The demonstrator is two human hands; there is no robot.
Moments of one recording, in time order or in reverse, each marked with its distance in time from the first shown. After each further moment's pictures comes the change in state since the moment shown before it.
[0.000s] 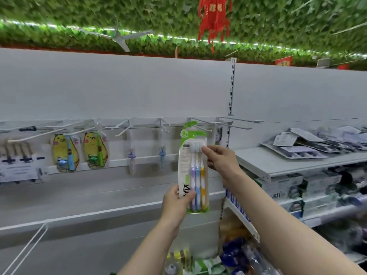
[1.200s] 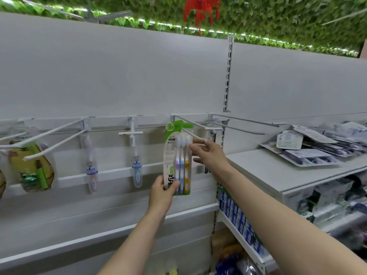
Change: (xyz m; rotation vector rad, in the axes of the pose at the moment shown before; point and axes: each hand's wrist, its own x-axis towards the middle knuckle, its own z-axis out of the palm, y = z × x) left_hand 0.218 -0.056 0.028 0.170 0.042 0.024; right_hand 0.167 0.061 -0.012 -0.134 -0.080 -0.044
